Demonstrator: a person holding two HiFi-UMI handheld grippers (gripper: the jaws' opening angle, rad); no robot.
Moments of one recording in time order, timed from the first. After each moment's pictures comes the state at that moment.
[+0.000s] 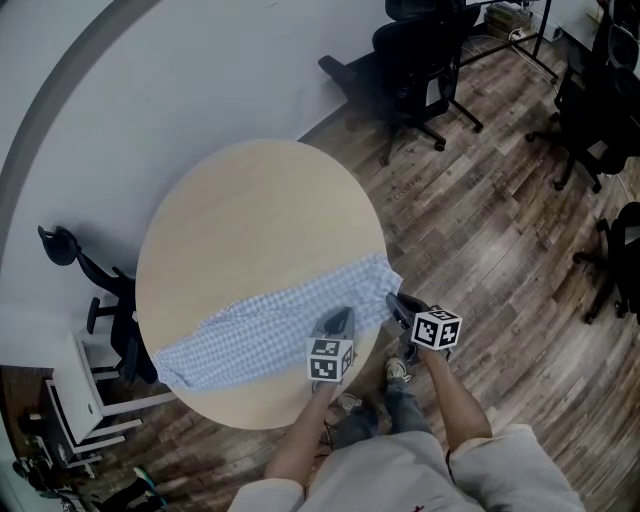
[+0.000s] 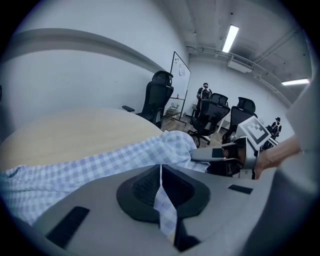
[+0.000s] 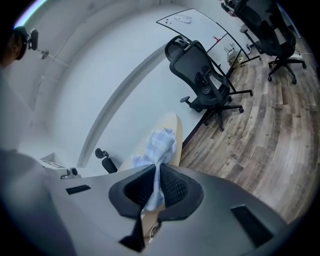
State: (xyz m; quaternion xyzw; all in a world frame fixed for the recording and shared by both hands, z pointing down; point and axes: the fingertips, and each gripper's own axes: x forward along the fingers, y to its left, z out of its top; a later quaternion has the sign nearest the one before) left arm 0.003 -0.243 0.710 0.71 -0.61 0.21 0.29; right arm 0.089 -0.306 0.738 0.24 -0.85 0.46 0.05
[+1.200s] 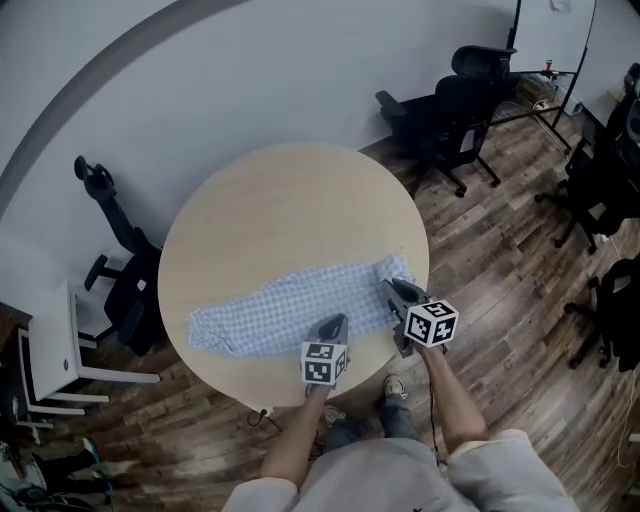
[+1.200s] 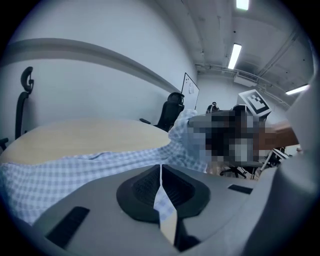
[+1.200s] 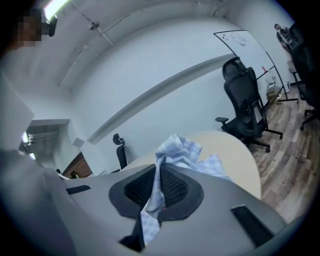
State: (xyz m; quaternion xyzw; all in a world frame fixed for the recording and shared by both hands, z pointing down) left arm -0.091 -0.112 0.657 0.68 -0.67 0.13 0.25; right arm -0.028 -0.221 0.595 0.19 -0.94 0.27 0.06
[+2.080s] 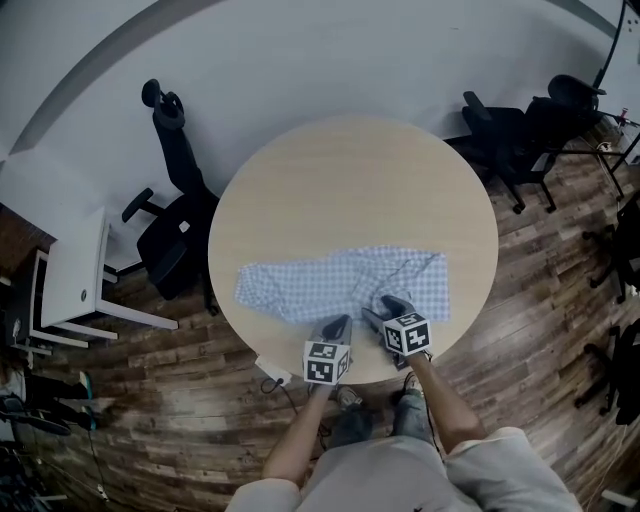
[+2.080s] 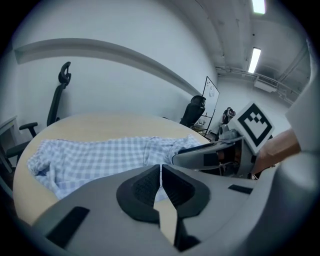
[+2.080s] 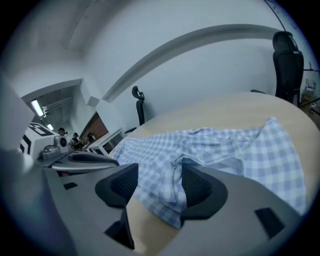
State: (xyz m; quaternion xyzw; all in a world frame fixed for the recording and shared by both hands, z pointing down) left arm -0.215 0.021 0.678 0.61 -0.73 0.10 0.29; right arm -0.195 -0.042 0.695 0.05 -0.94 0.22 0.26
